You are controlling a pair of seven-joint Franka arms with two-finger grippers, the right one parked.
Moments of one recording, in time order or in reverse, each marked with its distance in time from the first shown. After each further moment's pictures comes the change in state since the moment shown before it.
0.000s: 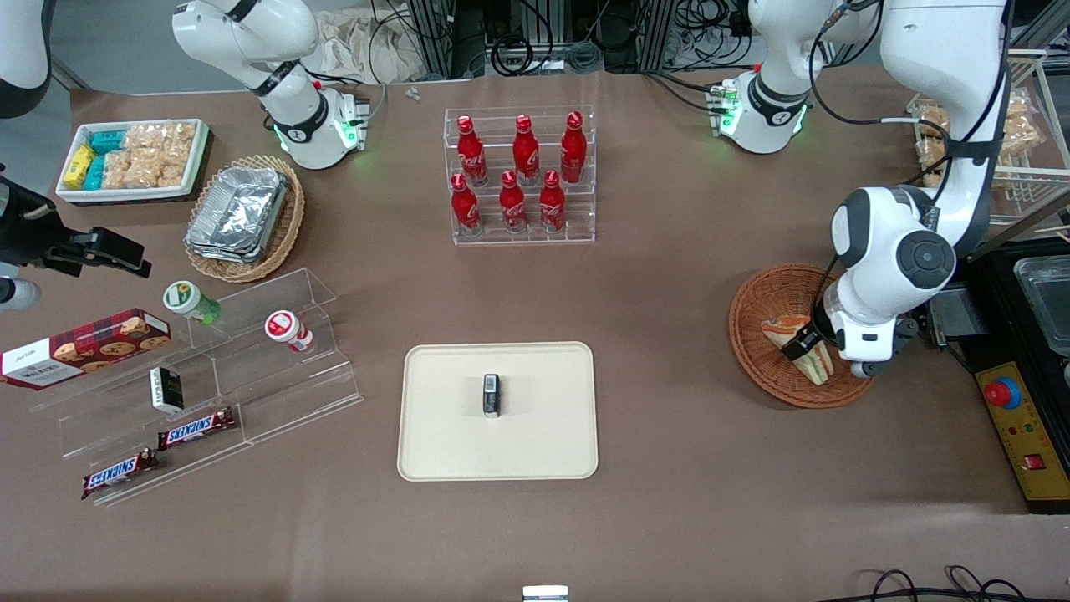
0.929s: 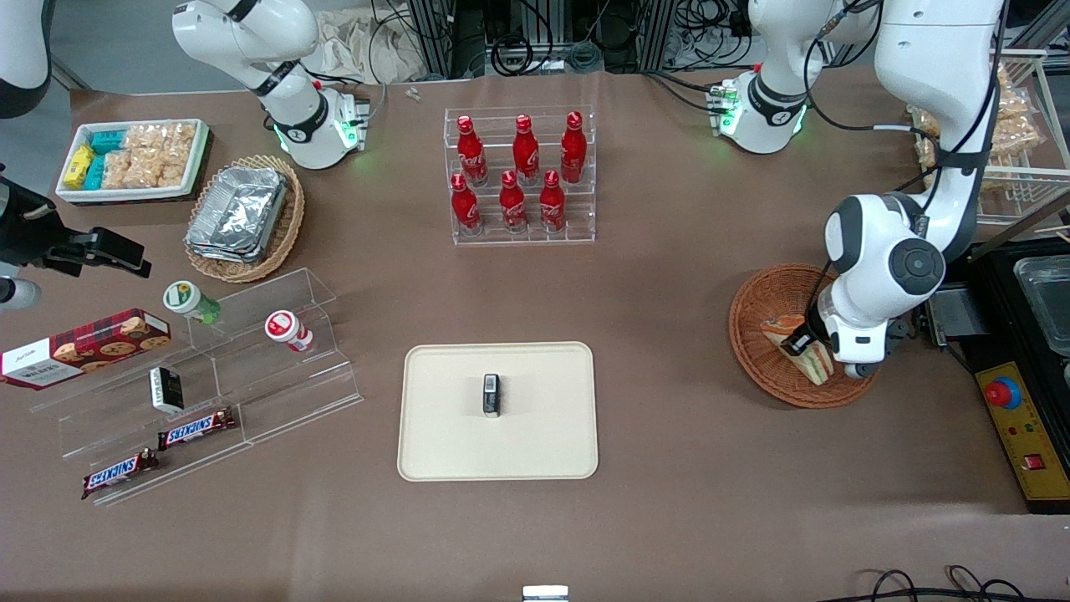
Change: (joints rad) arm 0.001 0.030 0.000 -0.007 -0.029 0.025 0.000
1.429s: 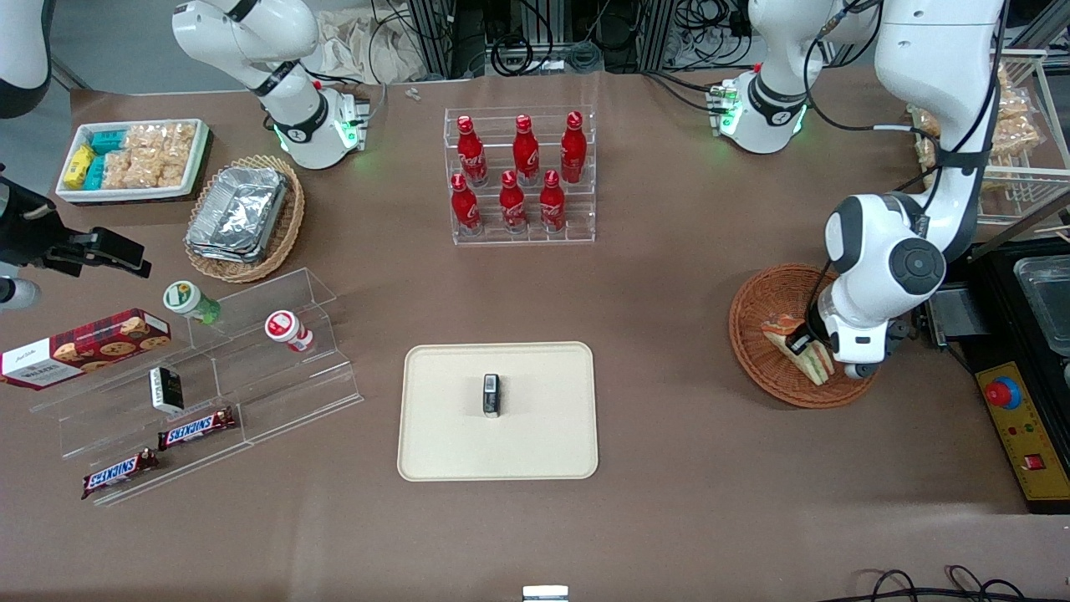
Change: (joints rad) arm 0.000 -0.003 0.000 0.006 0.000 0.002 0.029
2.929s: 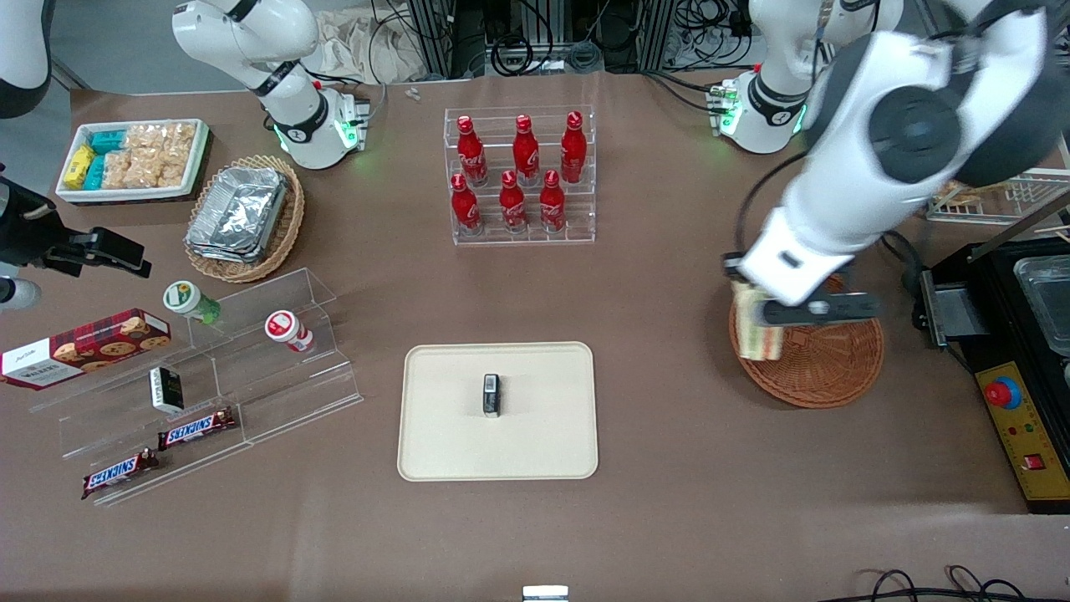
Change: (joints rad) arm -0.142 0.007 -0.241 0.788 0.084 -0.869 0.249
